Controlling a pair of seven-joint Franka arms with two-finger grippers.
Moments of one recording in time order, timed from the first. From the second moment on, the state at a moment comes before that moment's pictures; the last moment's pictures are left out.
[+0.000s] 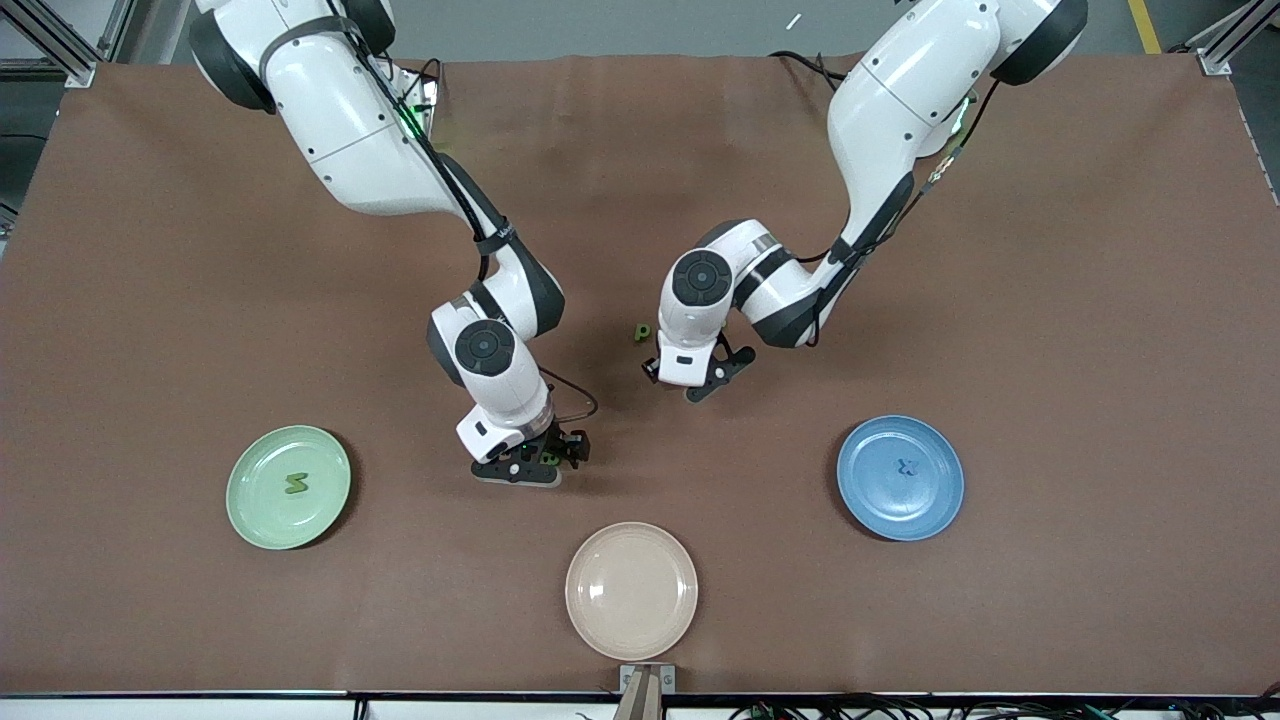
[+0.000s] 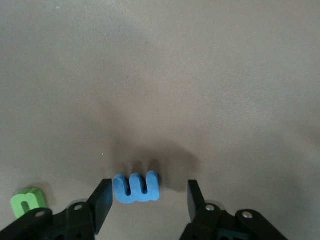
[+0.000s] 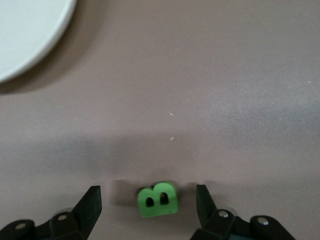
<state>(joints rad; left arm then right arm) -0.43 0.78 -0.37 -1.66 0.25 2.39 -1.53 0.48 0.84 0.05 -1.52 -0.13 2.56 0.71</state>
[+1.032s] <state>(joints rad) -0.40 0.78 -0.36 -1.64 0.25 2.38 -1.53 0.47 0.84 0.03 -1.52 -0.15 2.53 0.69</state>
